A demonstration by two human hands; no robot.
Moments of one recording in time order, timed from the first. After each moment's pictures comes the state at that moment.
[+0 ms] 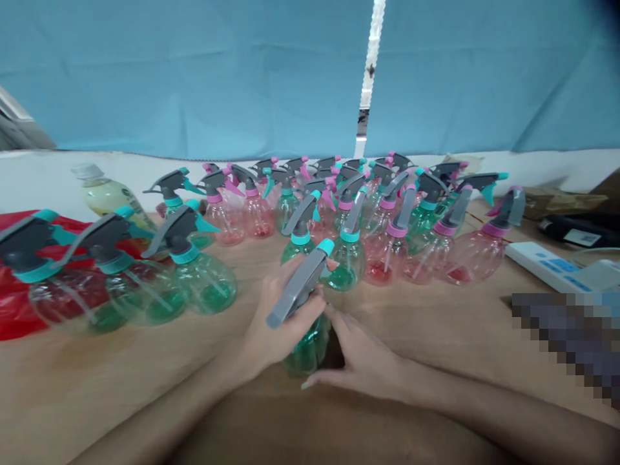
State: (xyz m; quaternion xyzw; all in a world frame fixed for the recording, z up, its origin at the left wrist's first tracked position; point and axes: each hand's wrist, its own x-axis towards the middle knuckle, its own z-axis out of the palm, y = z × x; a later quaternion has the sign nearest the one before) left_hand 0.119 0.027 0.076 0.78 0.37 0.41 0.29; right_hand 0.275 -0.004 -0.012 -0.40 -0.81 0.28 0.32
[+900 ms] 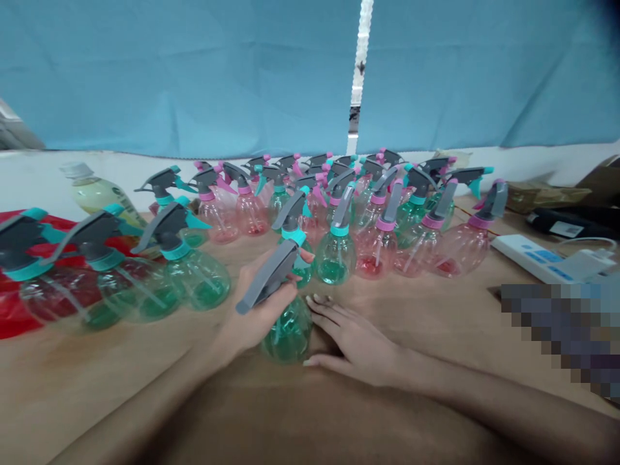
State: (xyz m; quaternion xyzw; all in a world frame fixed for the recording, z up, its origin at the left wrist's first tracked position) left_hand 0.106 0.030 0.083 0.77 0.41 0.39 0.29; right_hand 0.290 -0.006 -0.015 -0.40 -0.87 0.17 0.23
